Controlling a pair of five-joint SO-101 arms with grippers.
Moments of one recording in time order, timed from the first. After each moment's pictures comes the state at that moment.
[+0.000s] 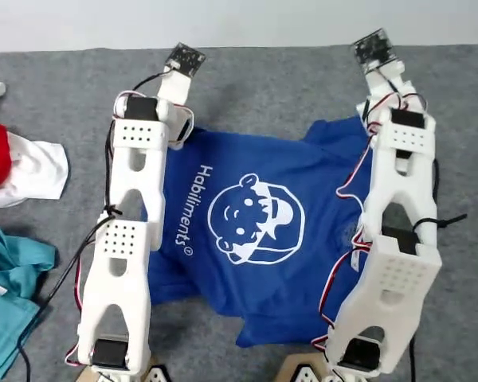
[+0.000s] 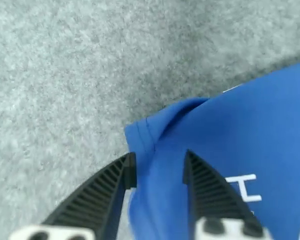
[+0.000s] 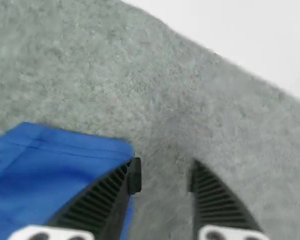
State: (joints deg) left arm 1.5 69.5 -82.2 89.4 -14.0; right arm 9.6 34.1 -25.5 40.6 33.6
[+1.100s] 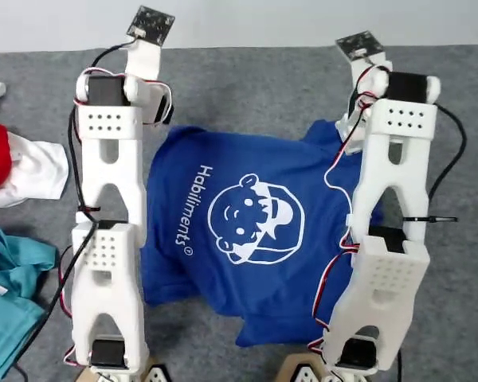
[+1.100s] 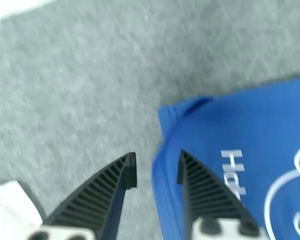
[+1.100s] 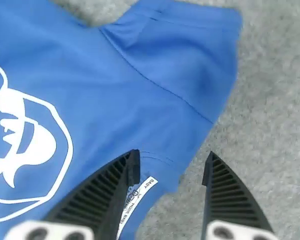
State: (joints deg) left arm -1.6 48.3 -71.0 99.0 -9.3; right arm 4.3 34.1 -52.0 100.3 22.7
